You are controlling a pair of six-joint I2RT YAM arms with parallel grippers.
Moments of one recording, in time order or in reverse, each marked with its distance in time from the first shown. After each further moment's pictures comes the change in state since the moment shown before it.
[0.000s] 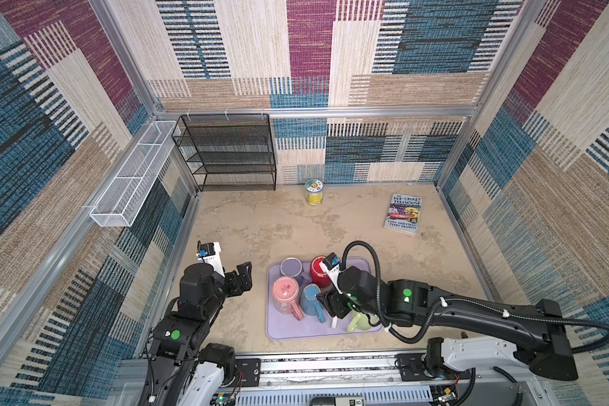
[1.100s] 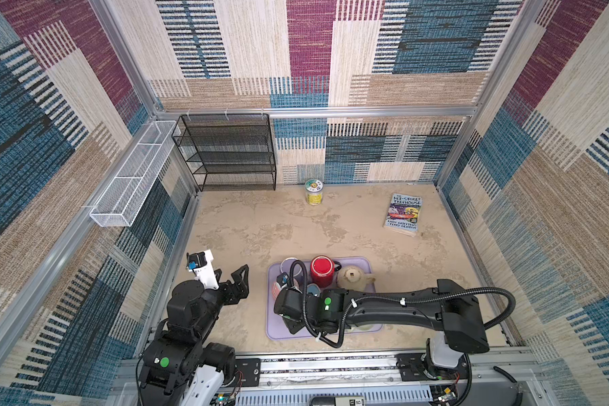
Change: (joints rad) left arm -0.045 -0.142 -0.013 0.003 -0.017 -0.015; right arm 0.098 0.534 0.299 -0.009 0.013 0.189
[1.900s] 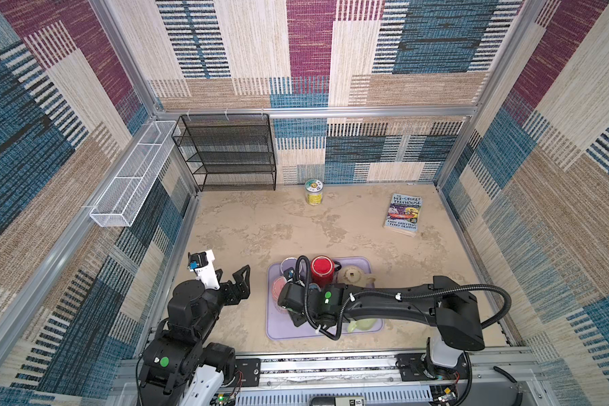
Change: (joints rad) left arm -0.017 0.003 0.000 -0.001 0.001 0.000; right arm -0.057 0.022 -0.027 0.004 0.006 0.001
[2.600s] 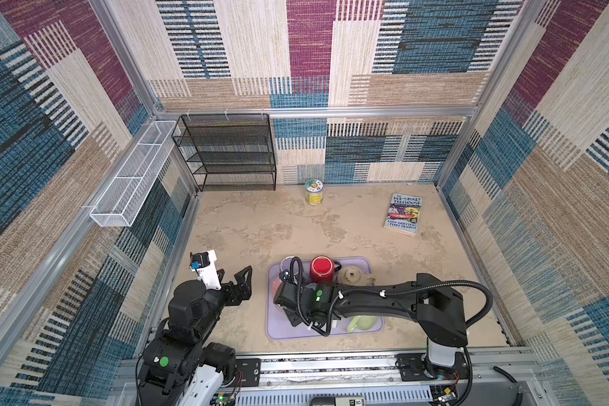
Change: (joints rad) left arm -0.022 0.000 0.000 0.000 0.000 0.000; right arm -0.026 0.080 0.031 0.008 -0.038 -0.042
